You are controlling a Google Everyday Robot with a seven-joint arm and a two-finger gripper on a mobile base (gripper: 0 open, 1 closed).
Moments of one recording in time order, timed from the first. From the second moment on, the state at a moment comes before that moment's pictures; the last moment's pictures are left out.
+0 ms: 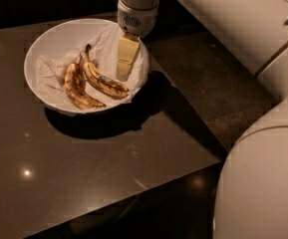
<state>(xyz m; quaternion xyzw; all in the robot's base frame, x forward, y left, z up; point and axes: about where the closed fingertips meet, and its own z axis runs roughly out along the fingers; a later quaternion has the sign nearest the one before) 0.632 0.015 0.925 -0.60 0.79 -0.01 0.13</state>
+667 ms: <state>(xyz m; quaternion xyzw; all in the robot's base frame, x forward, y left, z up) 0.641 0.015 0.923 -0.60 0.79 -0.01 0.12</state>
